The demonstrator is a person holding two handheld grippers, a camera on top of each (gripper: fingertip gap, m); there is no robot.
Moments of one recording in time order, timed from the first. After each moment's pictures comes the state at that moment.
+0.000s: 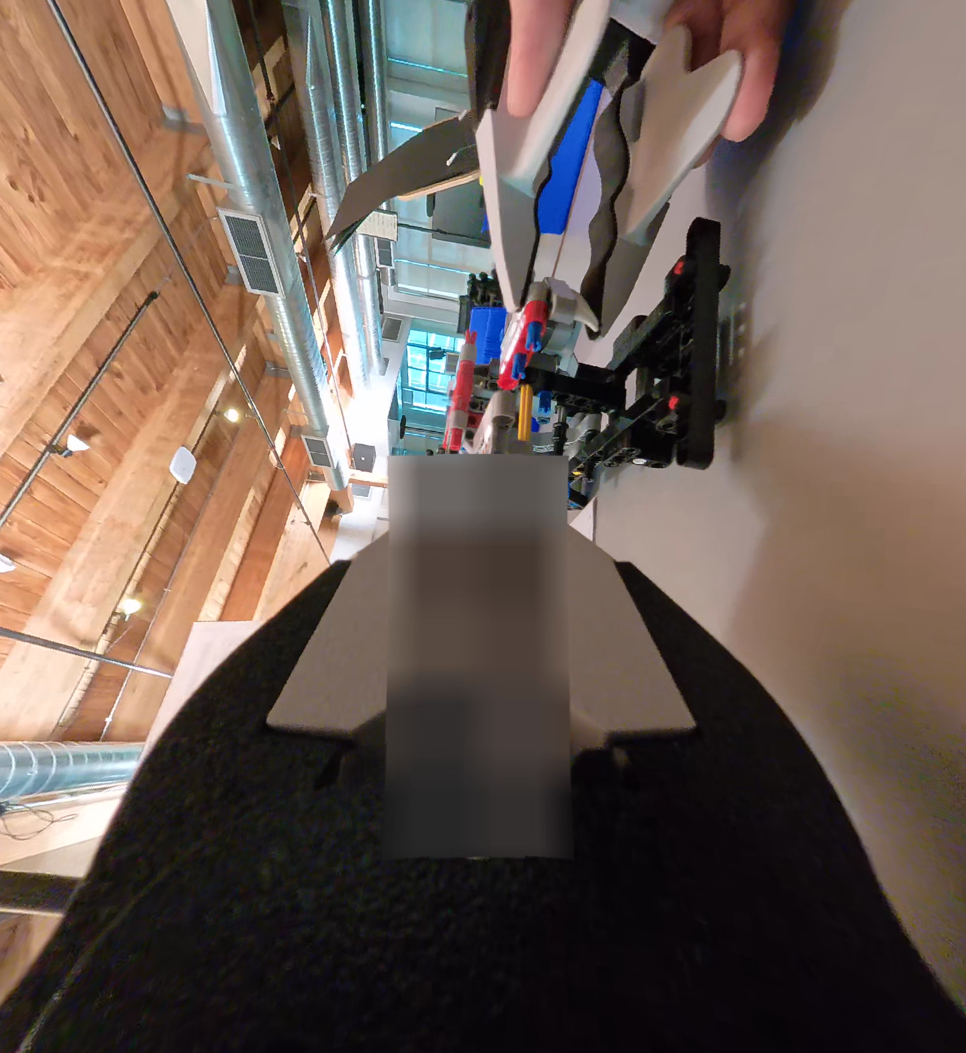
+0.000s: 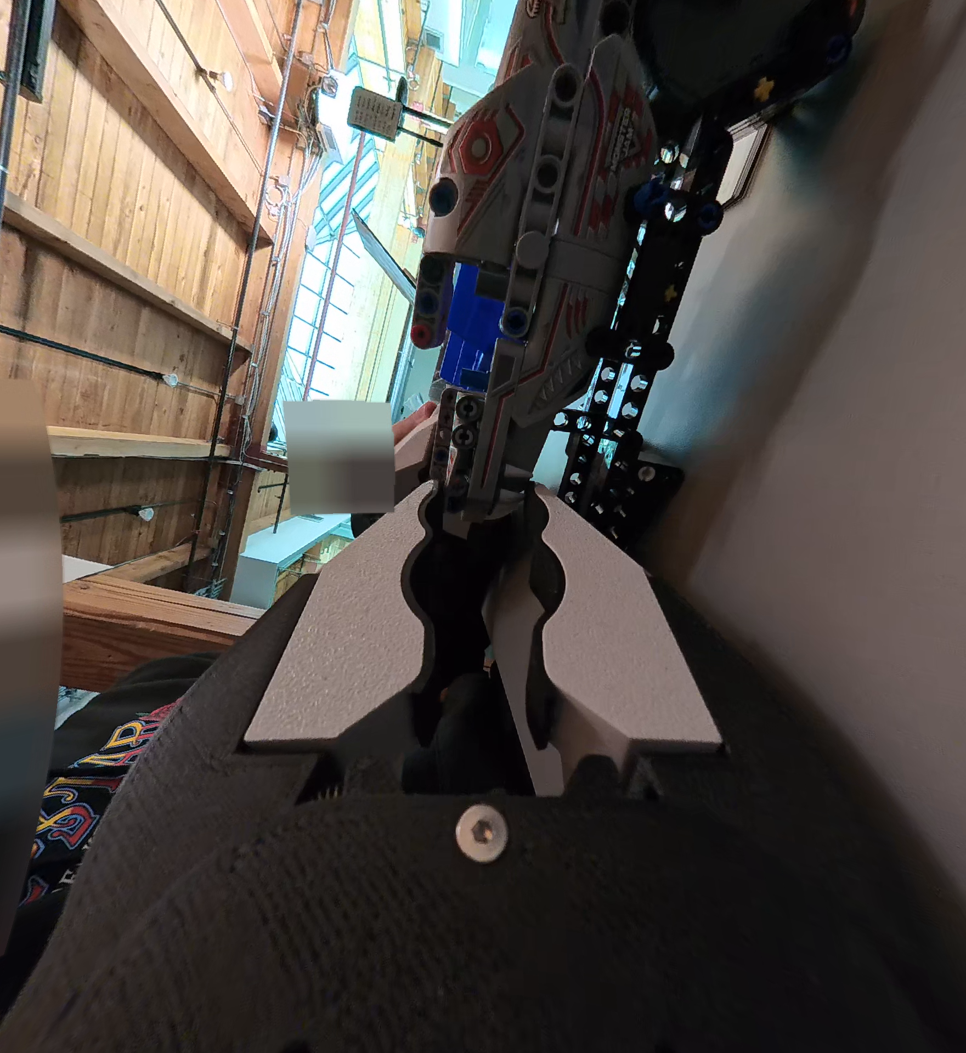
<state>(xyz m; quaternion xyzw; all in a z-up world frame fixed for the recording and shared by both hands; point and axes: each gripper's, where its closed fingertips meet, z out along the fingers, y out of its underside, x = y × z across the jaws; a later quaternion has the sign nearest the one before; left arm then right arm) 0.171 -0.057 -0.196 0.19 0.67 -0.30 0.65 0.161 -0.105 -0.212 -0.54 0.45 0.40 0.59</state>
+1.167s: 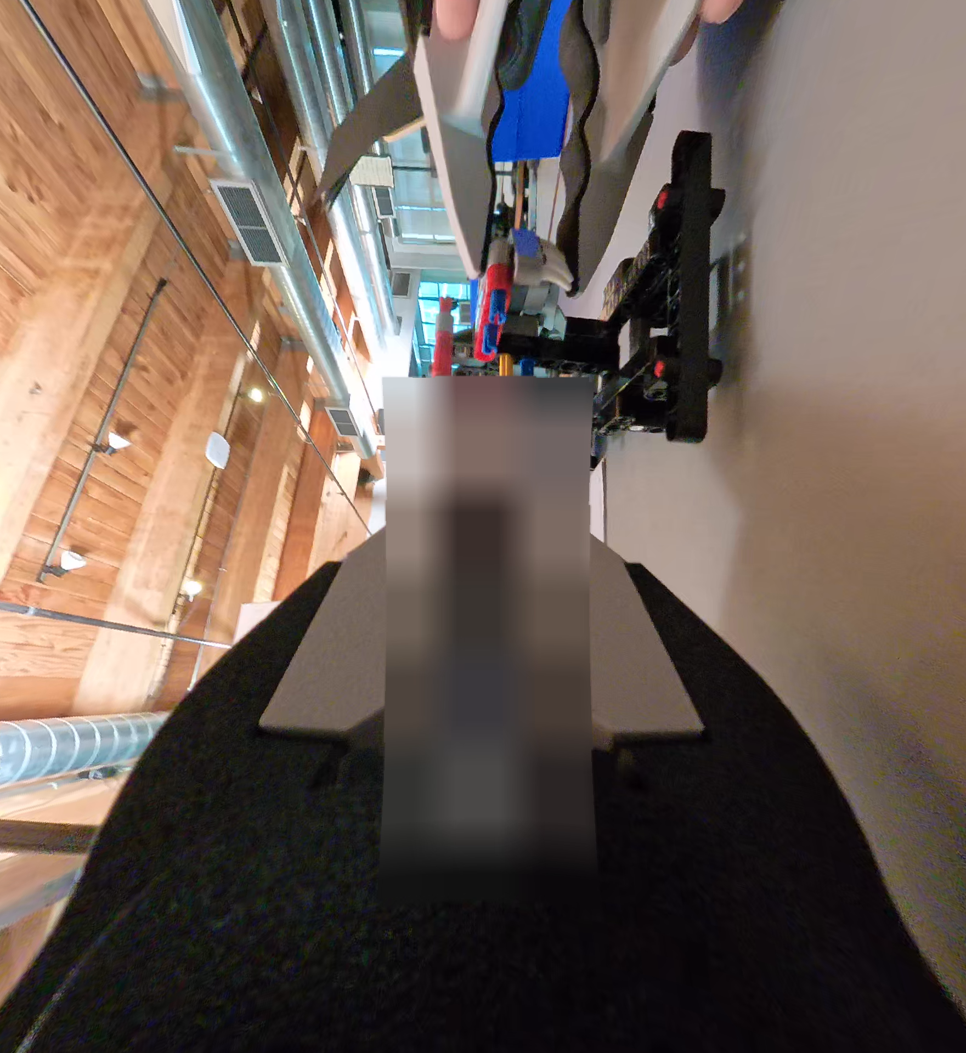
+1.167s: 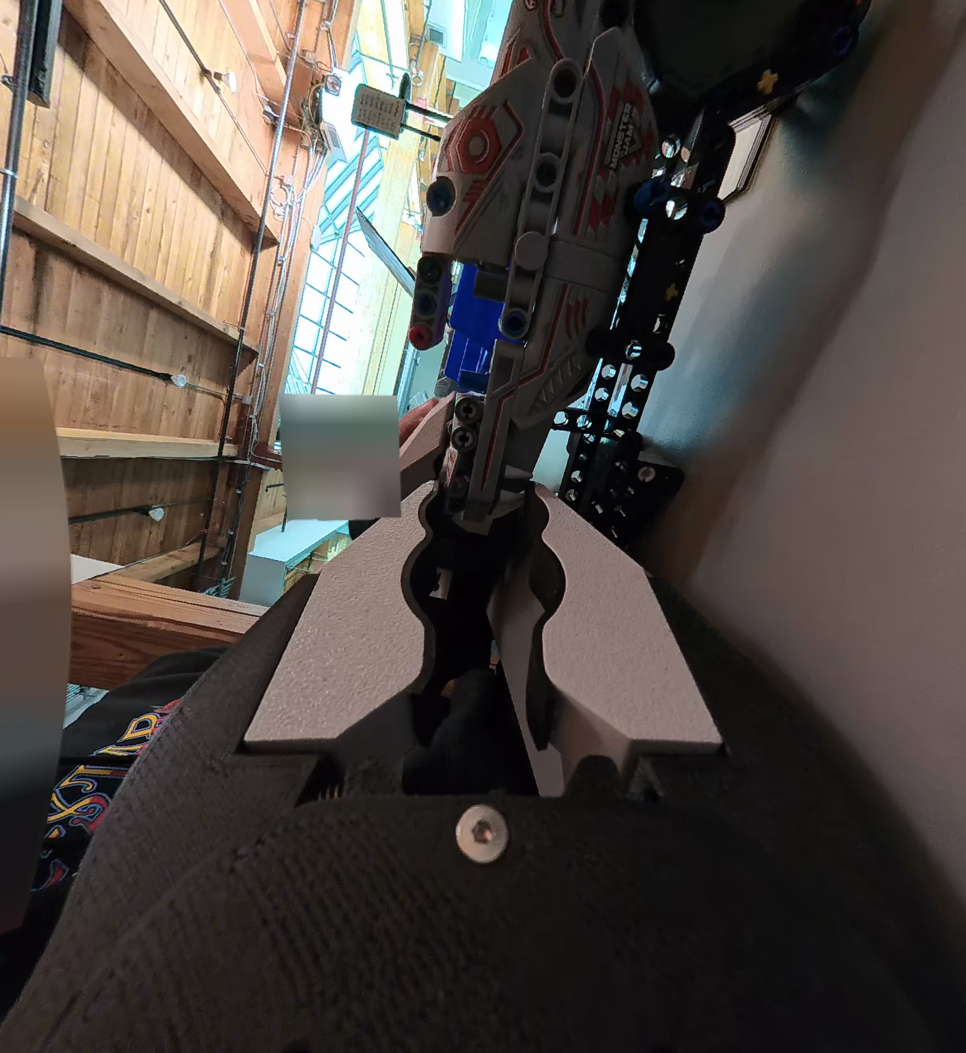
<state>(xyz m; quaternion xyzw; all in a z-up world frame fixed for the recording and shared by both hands) 0.181 -0.055 -0.202 0.19 0.67 -0.23 0.68 0.163 -0.104 -0.212 -0.53 0.45 0.41 0.59</state>
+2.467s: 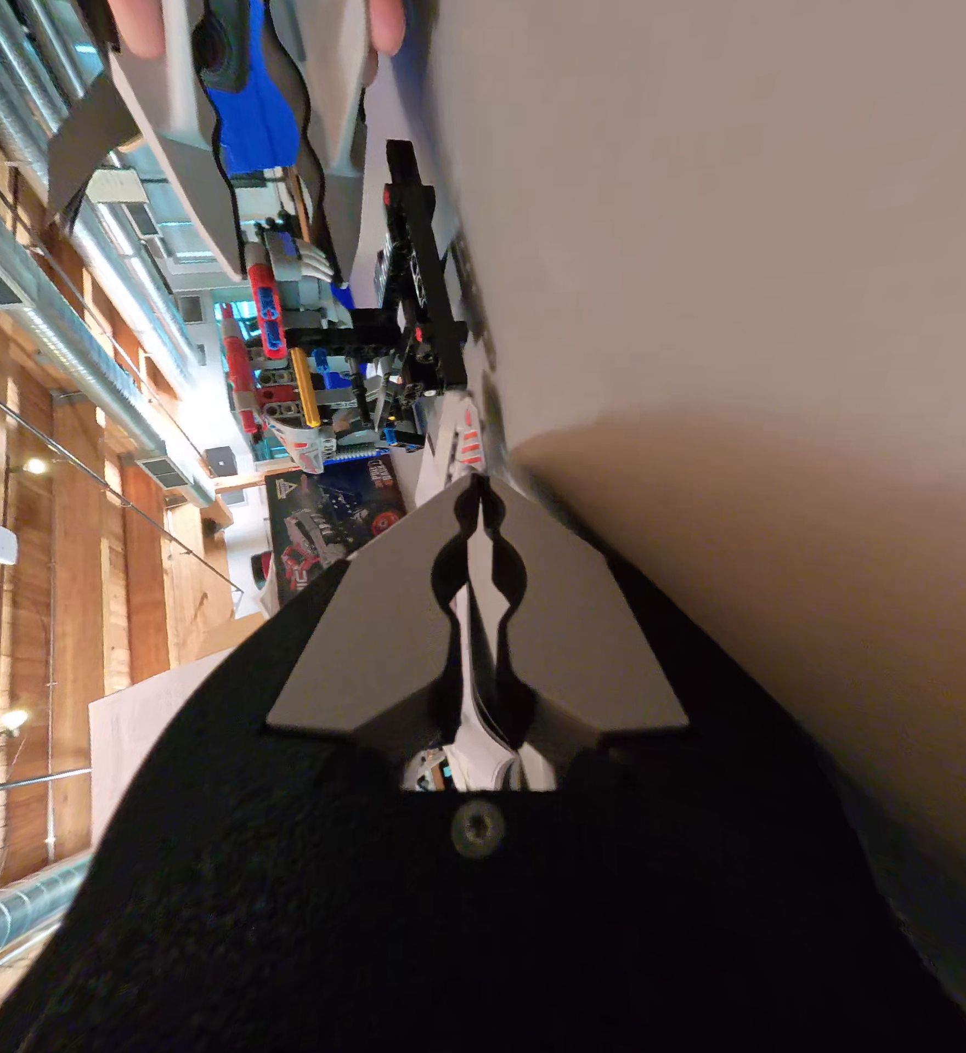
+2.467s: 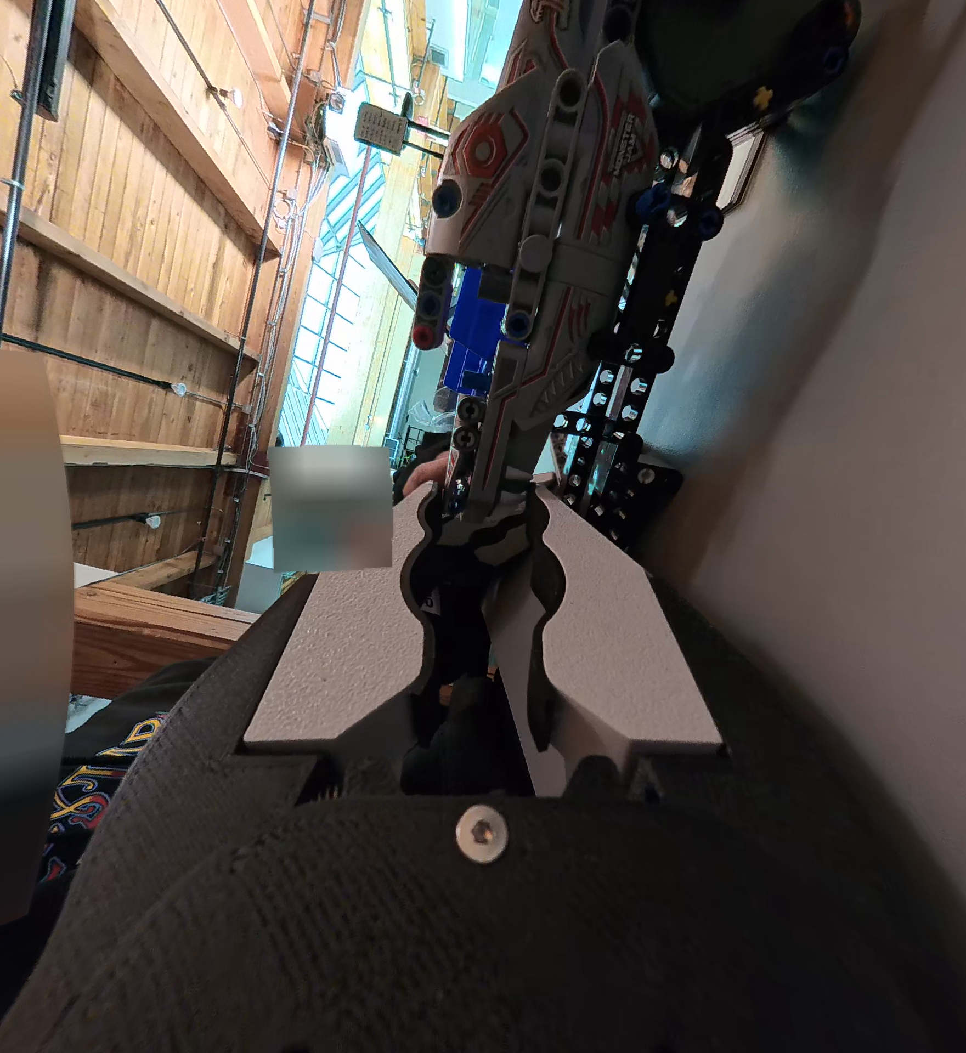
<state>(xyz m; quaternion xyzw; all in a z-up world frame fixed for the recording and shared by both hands) 0.152 -0.034 -0.260 0.26 0.78 -0.16 0.55 0.164 -0.106 -0.211 -0.53 0.45 0.40 0.60</state>
